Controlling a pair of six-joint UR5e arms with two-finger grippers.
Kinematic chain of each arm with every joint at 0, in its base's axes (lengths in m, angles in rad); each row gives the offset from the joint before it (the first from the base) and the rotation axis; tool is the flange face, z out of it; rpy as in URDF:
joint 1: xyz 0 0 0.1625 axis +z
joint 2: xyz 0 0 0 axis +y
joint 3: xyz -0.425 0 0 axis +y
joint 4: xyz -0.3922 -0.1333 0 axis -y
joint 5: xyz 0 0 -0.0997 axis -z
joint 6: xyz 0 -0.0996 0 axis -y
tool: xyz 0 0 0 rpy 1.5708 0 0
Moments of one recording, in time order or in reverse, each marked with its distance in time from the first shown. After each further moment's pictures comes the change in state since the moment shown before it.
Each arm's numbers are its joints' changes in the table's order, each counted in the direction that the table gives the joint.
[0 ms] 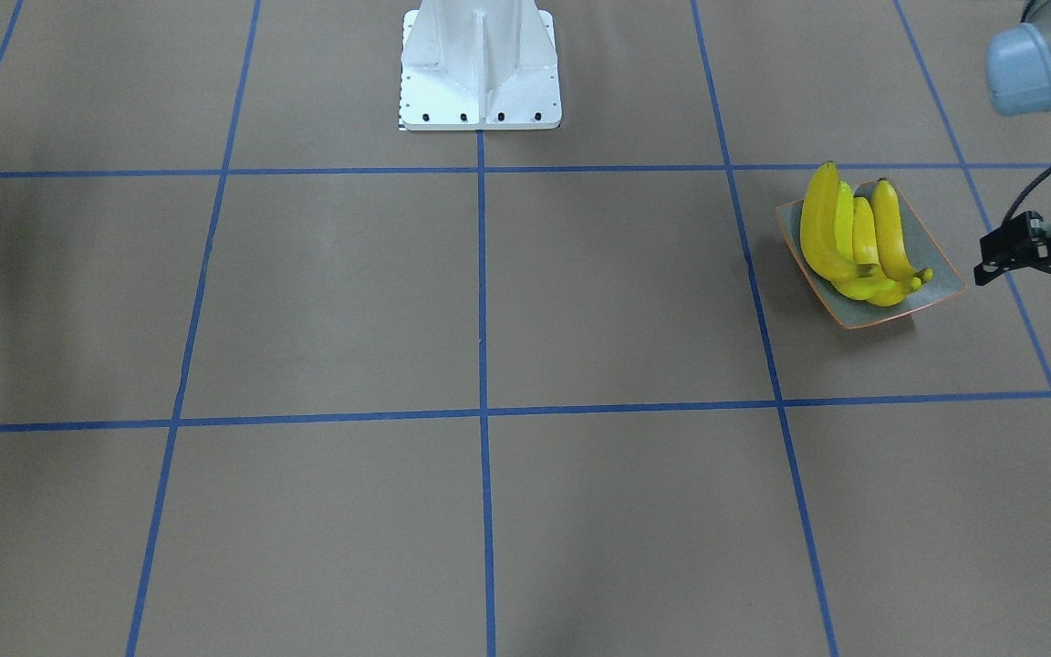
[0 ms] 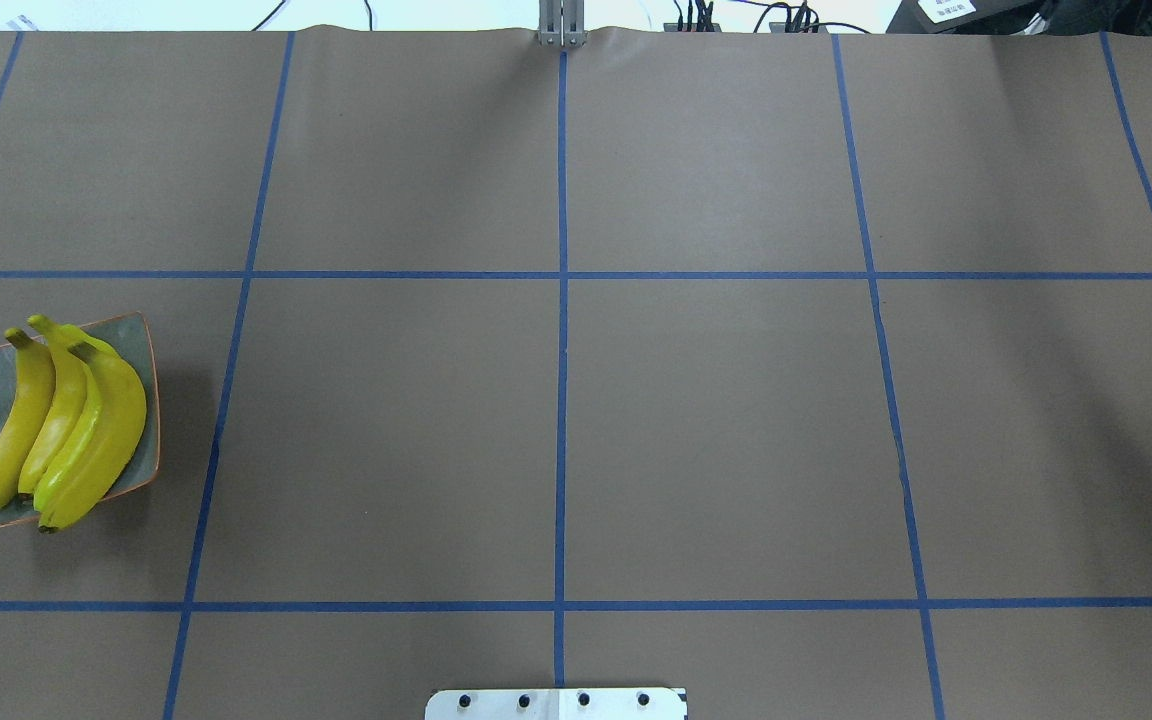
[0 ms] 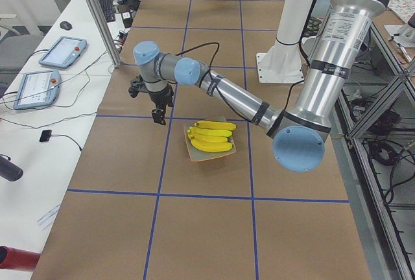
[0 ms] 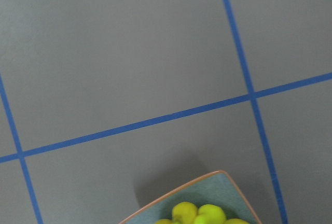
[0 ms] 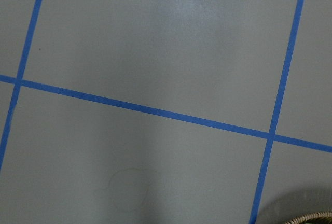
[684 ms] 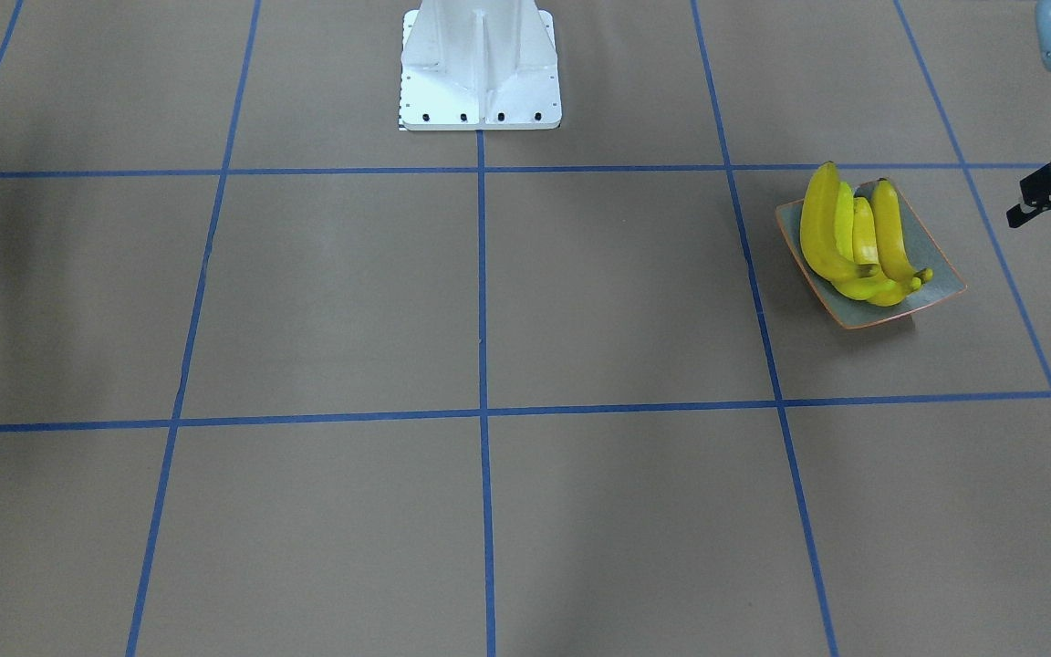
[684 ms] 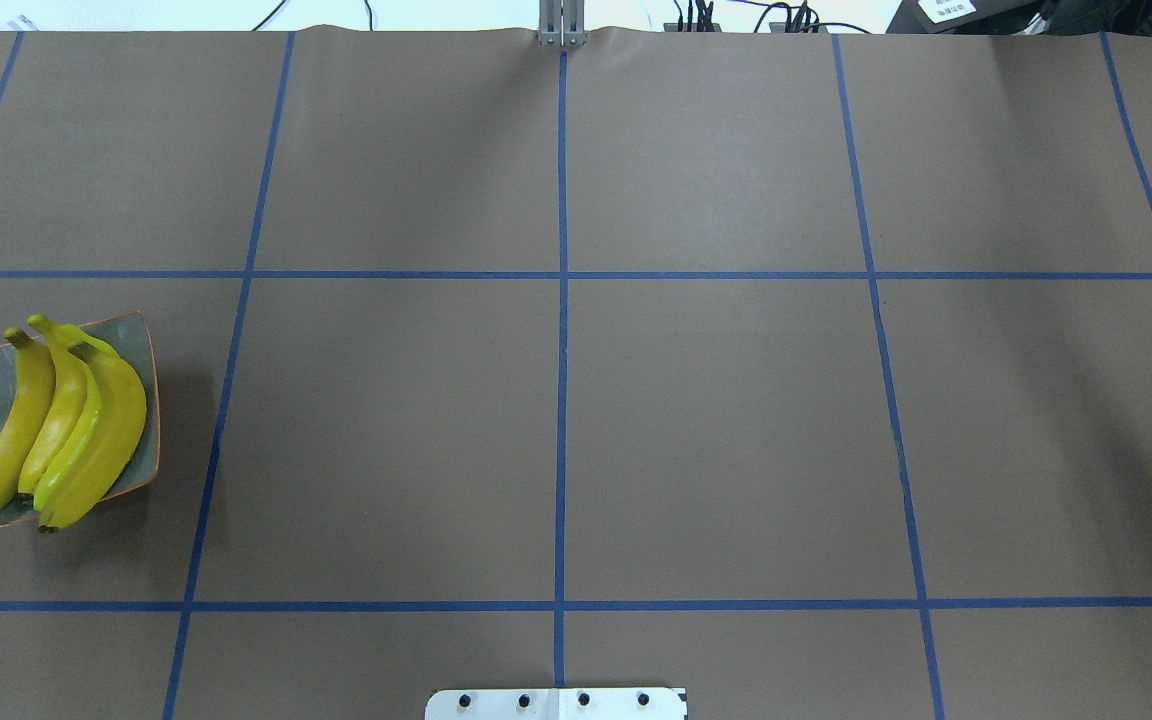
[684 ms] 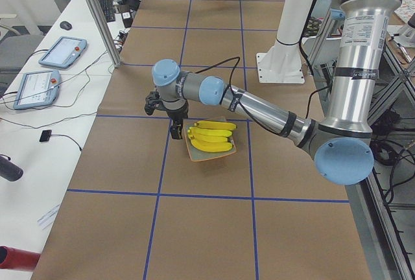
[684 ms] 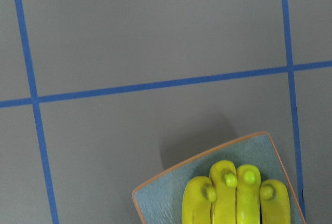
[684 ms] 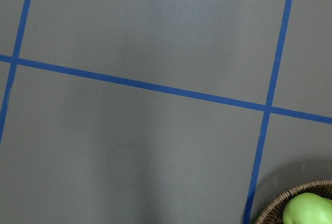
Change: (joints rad) left arm -0.041 -0.232 0.178 -0.050 -0.041 -0.001; right arm 0.002 0.062 -0.026 -0.001 0.025 0.013
